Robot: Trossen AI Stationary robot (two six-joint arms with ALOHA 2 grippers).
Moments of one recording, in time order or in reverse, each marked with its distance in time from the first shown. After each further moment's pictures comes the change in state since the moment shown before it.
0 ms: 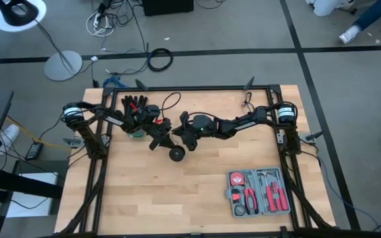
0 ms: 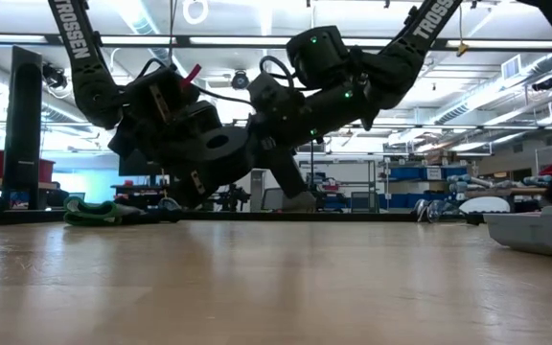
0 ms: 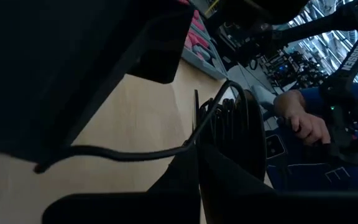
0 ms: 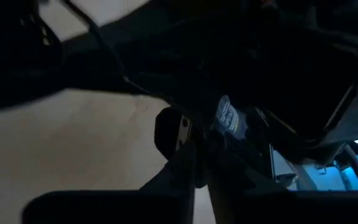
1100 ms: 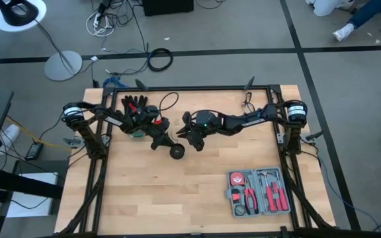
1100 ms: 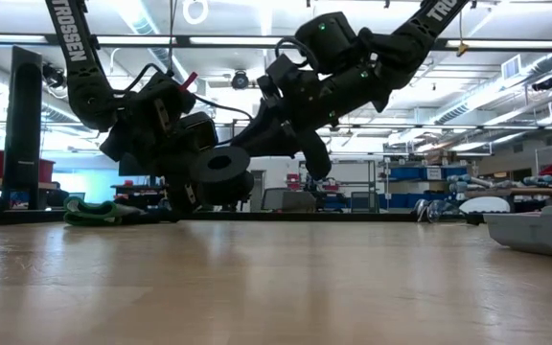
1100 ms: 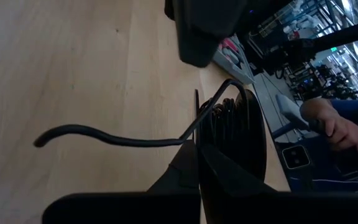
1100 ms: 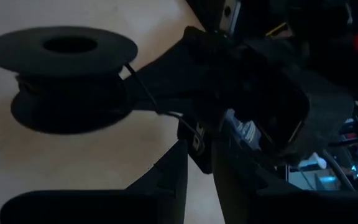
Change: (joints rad) left arm 0.013 0.000 -0.034 -0.006 -0.095 -0.024; right arm -0.019 -0.122 -0.030 -0.180 -0.146 -0.047
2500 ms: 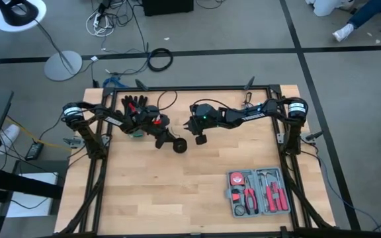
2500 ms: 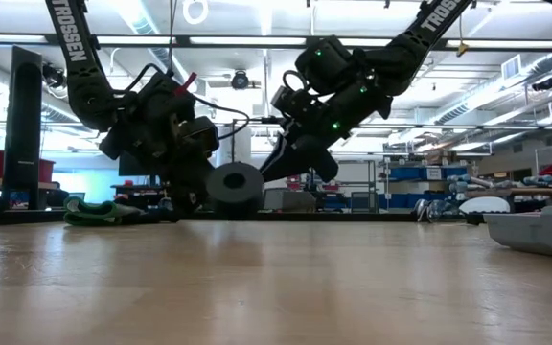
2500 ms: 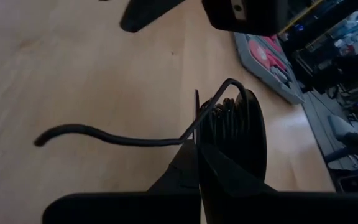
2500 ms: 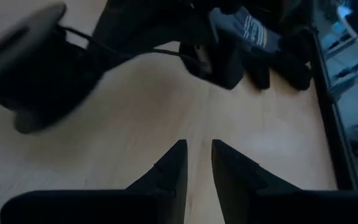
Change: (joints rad) left arm 0.000 0.000 0.000 -0.001 -0.197 0.022; right arm -0.097 -0.002 0.000 -0.167 0.048 0.406
